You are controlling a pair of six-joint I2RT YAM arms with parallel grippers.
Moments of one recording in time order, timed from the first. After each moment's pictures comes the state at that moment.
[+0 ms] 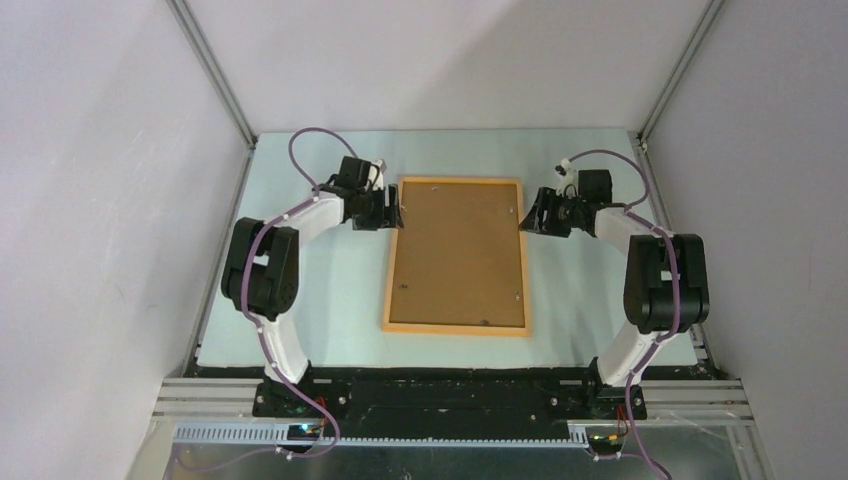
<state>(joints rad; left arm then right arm) -0.28 1.86 1.27 -0.35 0.21 -0.28 0.01 1.73 1.04 -0.17 -0.54 0.22</state>
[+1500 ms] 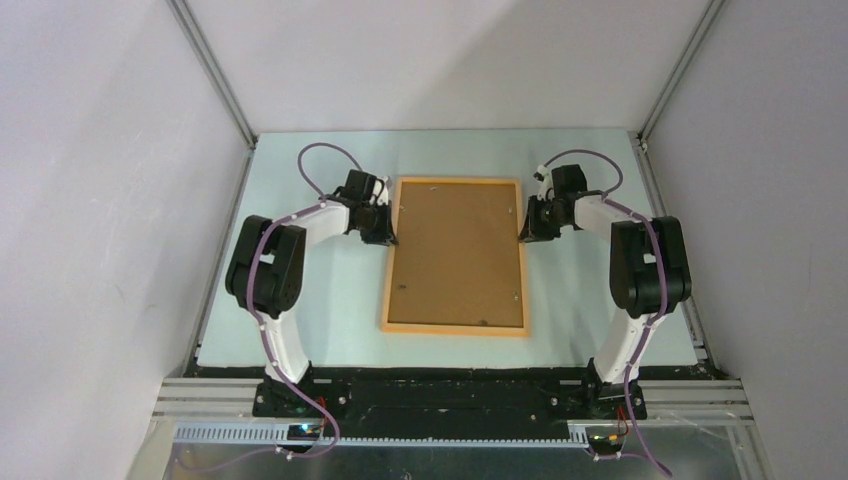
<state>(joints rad) -0.31 1.90 1.19 -0.34 0.27 -0.29 0.13 1.86 1.18 -0.37 -0.35 0.18</state>
